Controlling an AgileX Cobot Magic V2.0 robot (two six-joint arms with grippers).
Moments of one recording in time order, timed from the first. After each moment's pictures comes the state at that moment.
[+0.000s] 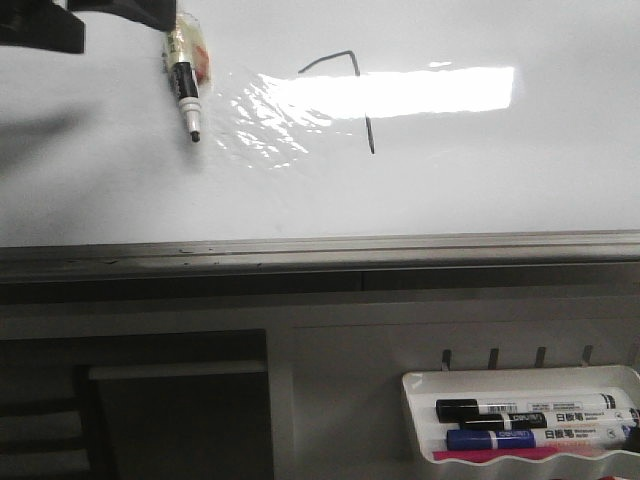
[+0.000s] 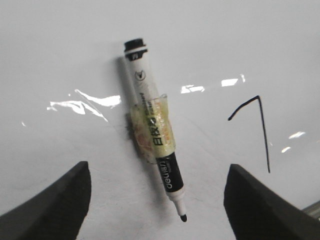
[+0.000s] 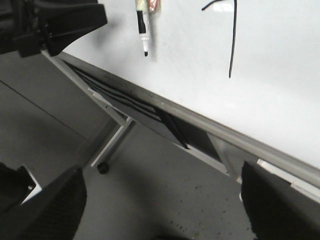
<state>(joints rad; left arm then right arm) -0.56 1.15 -0.74 -1.40 -0.05 1.15 -0.10 0.91 -0.88 0.96 1.08 -0.82</state>
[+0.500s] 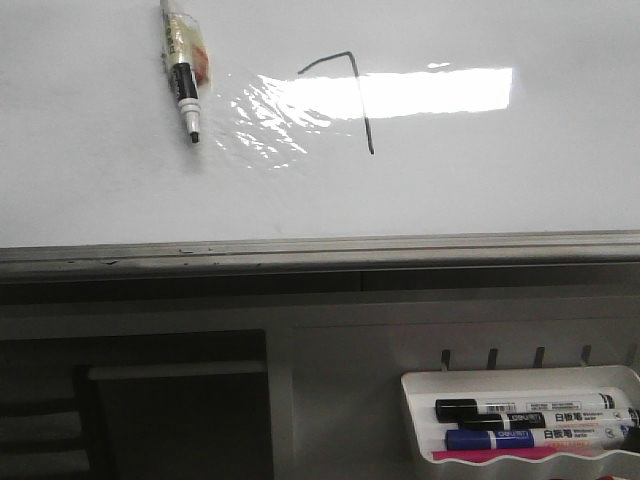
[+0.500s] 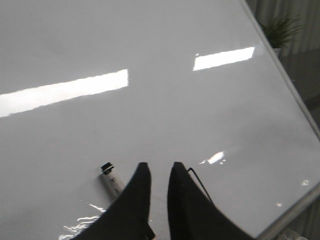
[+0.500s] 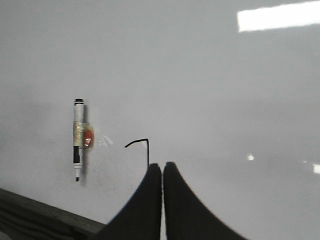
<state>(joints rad) -0.56 0.68 -0.67 -1.12 0.09 1.15 -0.10 0.63 -0.76 1.01 0.60 -0.85</state>
